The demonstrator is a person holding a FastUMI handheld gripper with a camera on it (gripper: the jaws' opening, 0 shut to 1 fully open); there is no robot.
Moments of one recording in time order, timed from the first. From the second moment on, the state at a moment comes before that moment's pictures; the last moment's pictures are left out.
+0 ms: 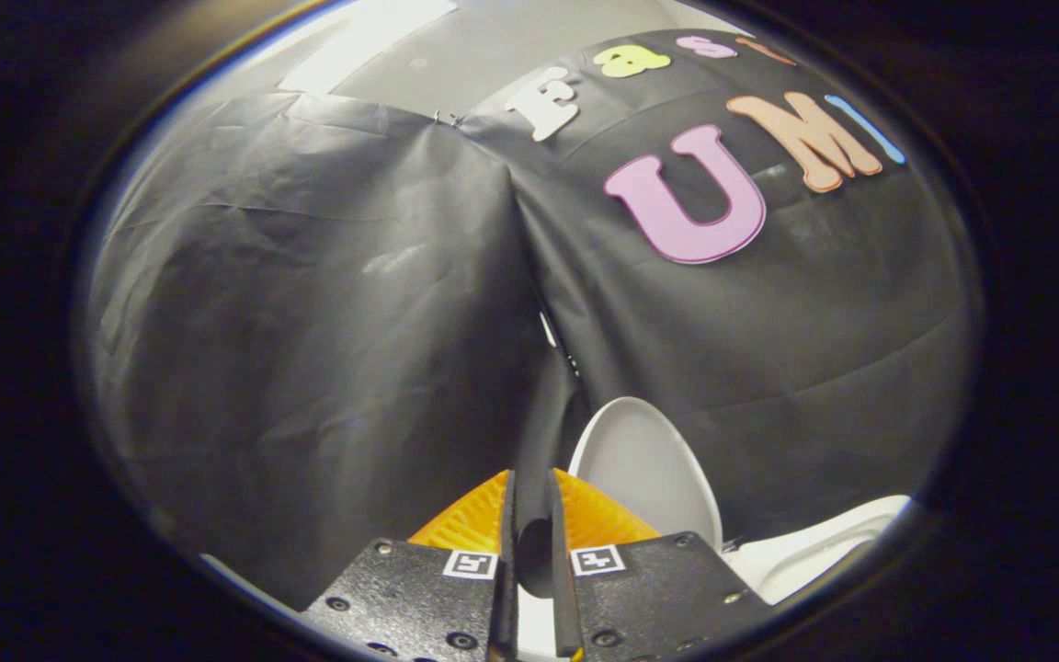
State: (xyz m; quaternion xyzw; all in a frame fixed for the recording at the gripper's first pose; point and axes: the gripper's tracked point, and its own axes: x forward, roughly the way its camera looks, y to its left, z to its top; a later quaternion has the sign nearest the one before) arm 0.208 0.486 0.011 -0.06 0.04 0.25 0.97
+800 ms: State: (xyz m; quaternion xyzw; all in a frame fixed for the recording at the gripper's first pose) arm 0.212 0.488 0.010 -0.12 0.04 0.24 0.96
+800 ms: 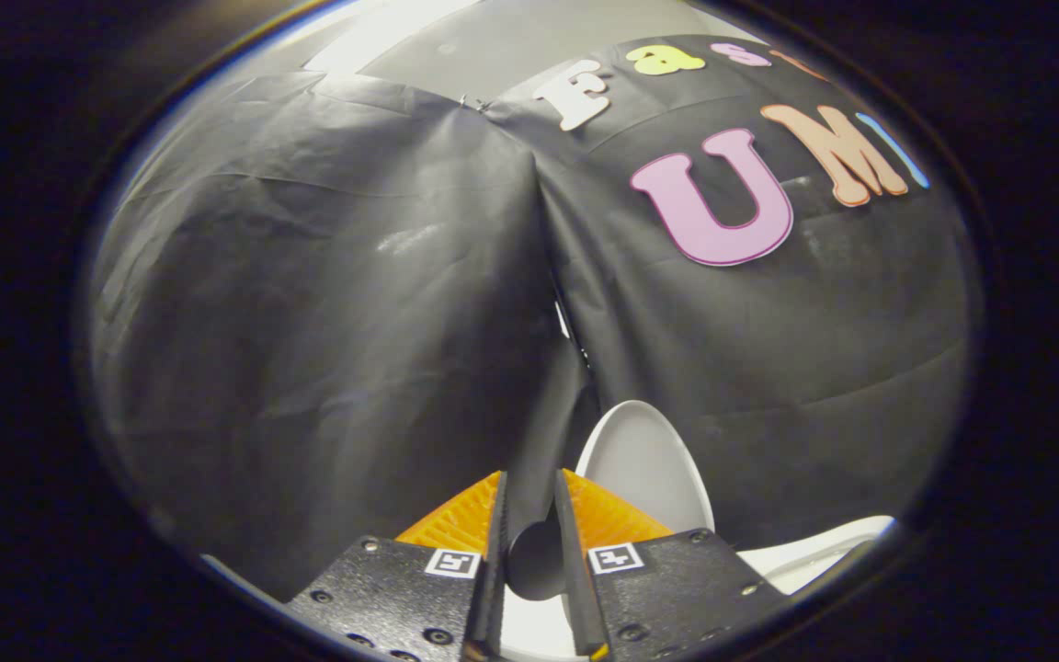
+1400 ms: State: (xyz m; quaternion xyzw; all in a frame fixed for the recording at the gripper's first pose) arm 0.164 0.445 0.105 -0.14 -0.06 0.22 0.97
